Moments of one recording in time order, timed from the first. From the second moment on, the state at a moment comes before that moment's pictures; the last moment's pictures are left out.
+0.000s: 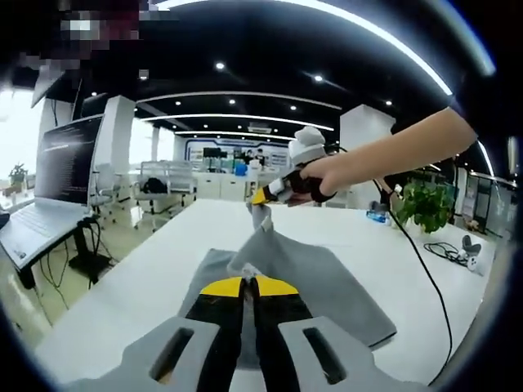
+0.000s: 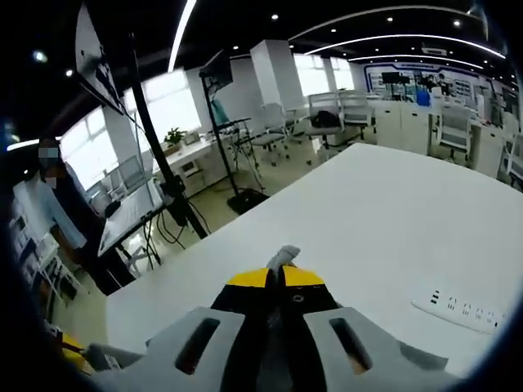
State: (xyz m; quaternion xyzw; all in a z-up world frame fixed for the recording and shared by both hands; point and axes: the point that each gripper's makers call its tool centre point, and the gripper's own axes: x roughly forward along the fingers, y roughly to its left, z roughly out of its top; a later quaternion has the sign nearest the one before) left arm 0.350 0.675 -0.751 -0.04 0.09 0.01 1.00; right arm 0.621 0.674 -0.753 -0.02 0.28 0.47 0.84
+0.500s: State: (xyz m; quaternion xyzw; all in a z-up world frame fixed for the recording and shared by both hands) left arm 0.346 0.708 -0.779 -0.07 0.10 0.07 0.99; right arm 0.617 0.696 -0.768 -0.03 0.28 0.48 0.83
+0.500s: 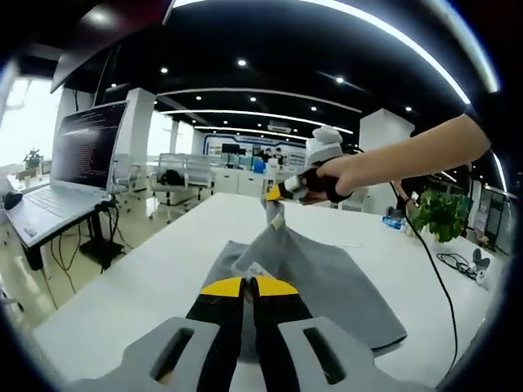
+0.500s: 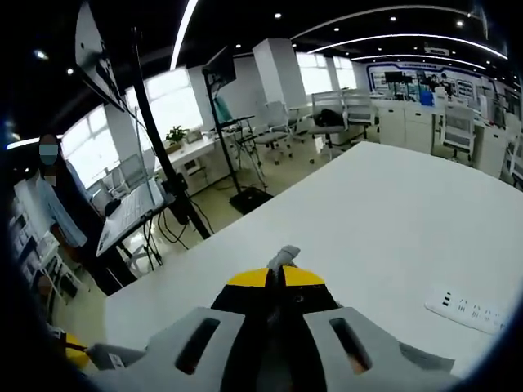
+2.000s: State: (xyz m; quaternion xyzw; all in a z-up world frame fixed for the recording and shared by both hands) left arm 0.350 0.771 -0.834 -0.15 0.08 0.17 0.97; right arm 0.640 0.757 -0.827 -0.02 0.27 0.44 0.85
